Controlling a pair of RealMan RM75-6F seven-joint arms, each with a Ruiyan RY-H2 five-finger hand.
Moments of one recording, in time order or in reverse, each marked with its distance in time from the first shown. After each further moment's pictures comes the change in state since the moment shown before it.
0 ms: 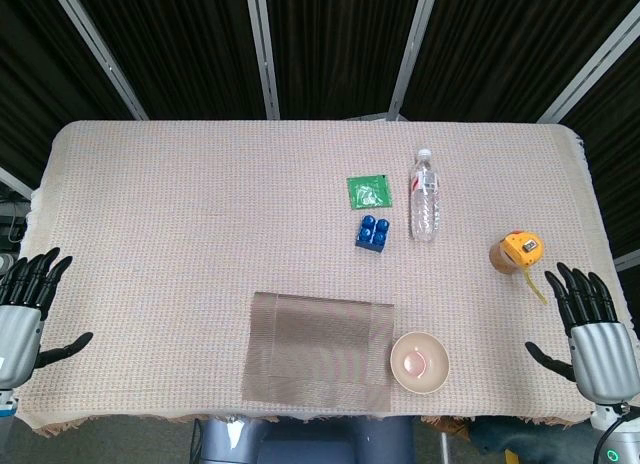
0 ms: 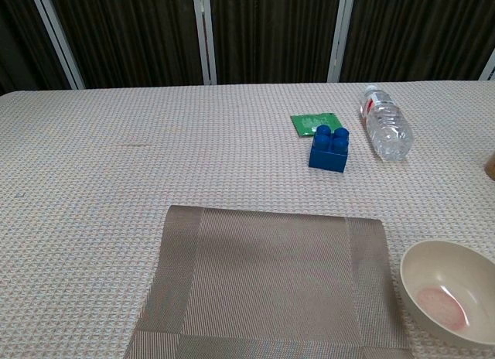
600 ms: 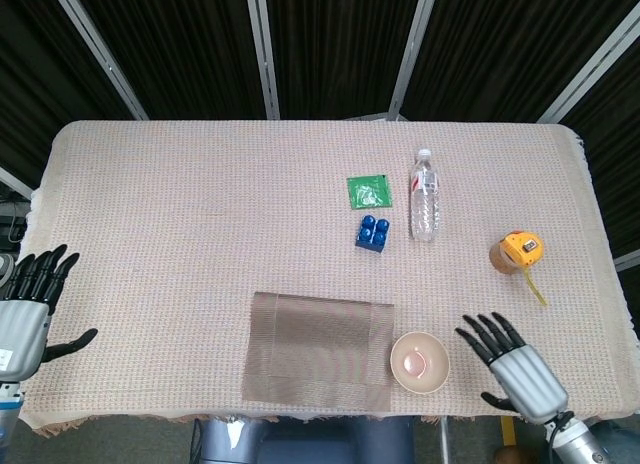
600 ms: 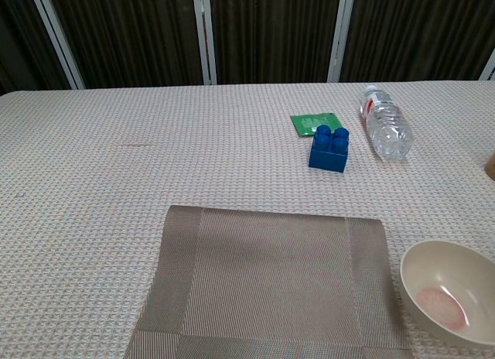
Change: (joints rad) left arm -0.022 -0.017 -0.015 0.009 -0.037 -0.044 0.023; right arm 0.121 0.009 -0.199 0.081 -0.262 -0.312 -0.013
